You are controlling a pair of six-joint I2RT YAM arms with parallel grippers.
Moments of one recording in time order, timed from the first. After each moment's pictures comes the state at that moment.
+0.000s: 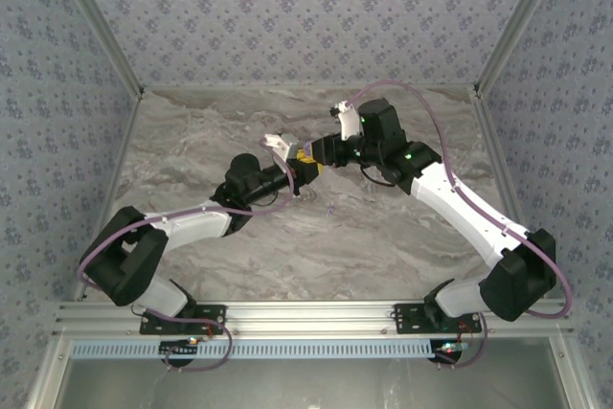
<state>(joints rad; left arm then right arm) -0.70 1.49 0.70 0.81 0.35 -0.30 0.59 1.38 1.25 -0.40 -0.36 0.30</state>
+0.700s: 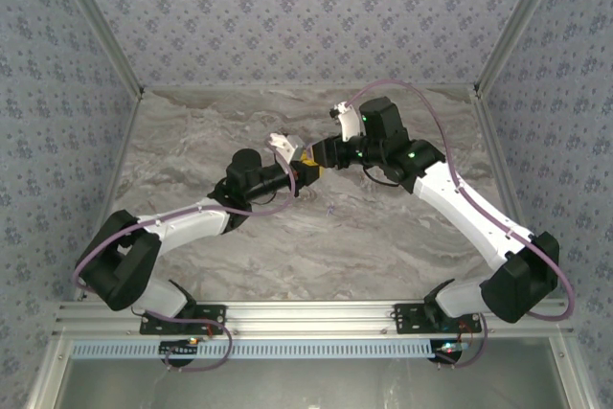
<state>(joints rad) -0.70 1.46 0.74 0.68 0.40 -0.18 0.59 1.37 1.28 -0.47 -0.39 0.26</state>
